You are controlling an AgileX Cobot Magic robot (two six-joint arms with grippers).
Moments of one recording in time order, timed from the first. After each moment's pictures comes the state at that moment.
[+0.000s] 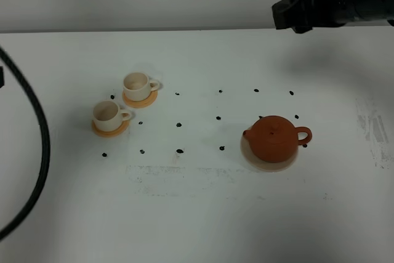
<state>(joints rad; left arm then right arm) 0.06 0.82 -0.86 -0.61 0.67 0.64 0.22 1.56 -1.29 0.44 0.50 -0.48</state>
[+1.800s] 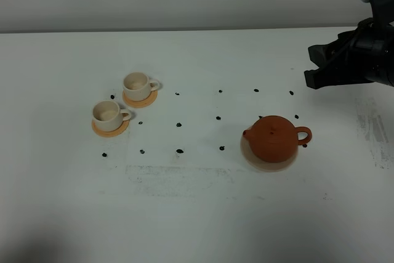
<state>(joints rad) 0.02 0.00 -0.46 -0.20 1.08 0.18 0.22 1.33 -0.90 0.37 0.25 -0.47</state>
